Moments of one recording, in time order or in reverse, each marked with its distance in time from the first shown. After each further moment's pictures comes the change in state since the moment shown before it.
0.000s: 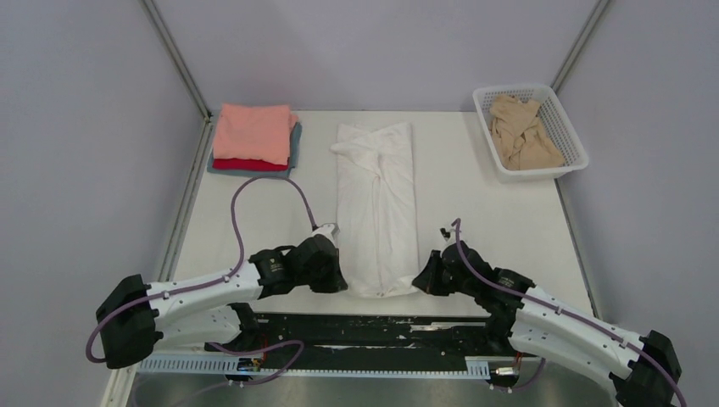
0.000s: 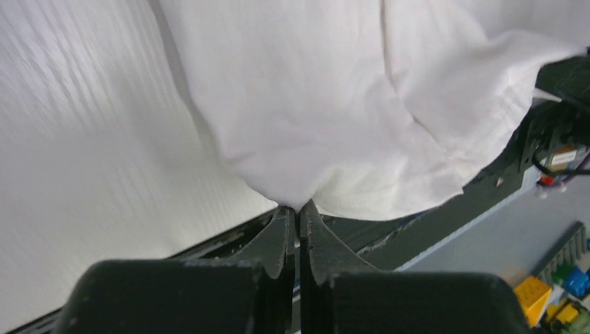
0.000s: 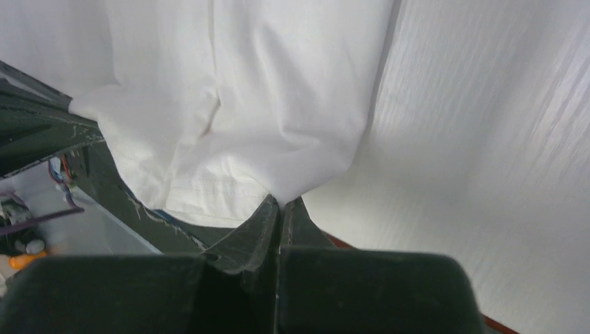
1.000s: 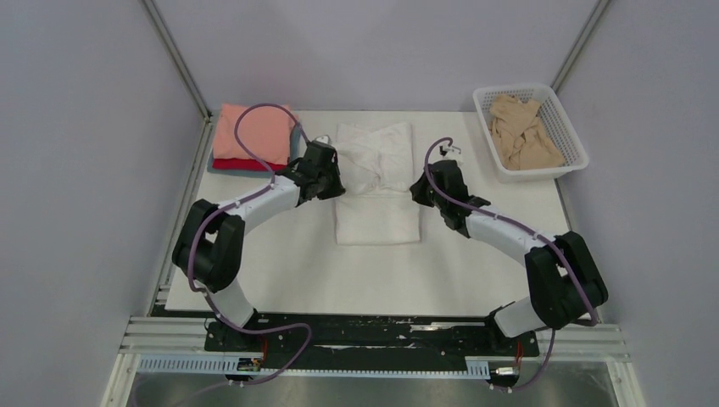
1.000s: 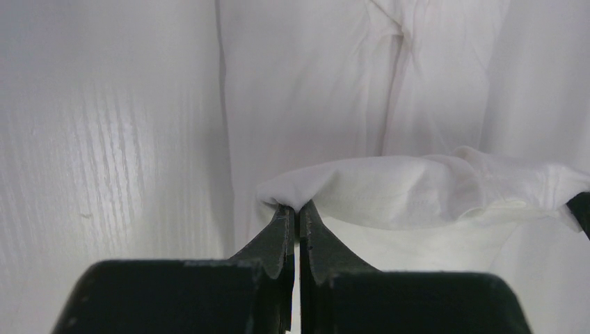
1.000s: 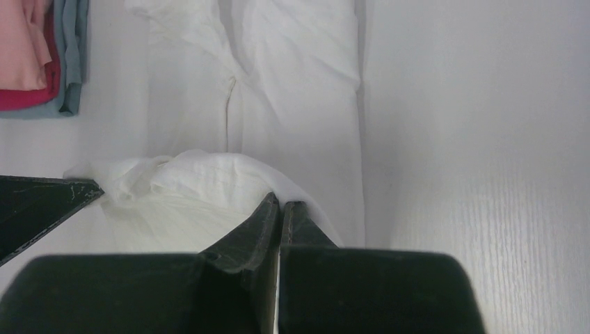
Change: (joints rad) left arm 0.554 0.664 0.616 0.167 -0.019 0.299; right arm -0.431 0.781 0.452 0.566 0.152 -0.261
